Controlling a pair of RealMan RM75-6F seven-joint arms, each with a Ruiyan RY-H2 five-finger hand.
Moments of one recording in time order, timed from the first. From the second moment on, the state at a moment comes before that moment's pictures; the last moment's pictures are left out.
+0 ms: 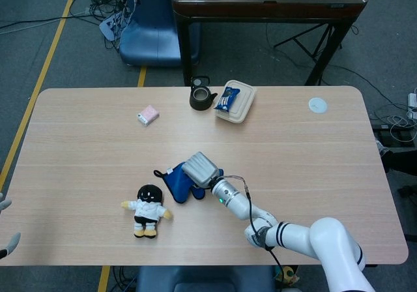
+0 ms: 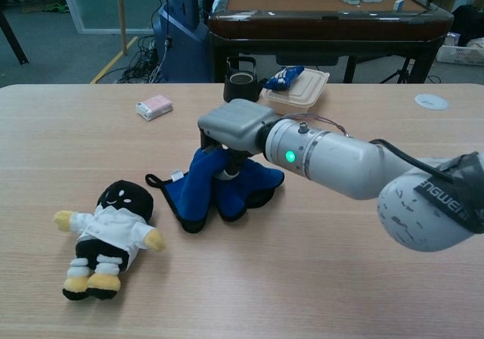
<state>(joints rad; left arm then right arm) 0.08 -1.05 -0.02 -1.66 1.48 1.63 -0.02 1.06 -1.97 0.19 -0.94 -1.29 0.75 -0.35</state>
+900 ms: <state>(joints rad) 0.09 -1.05 -0.02 -1.65 1.47 1.61 -0.02 1.11 -2.11 0.20 -0.49 -1.32 0.67 -0.29</state>
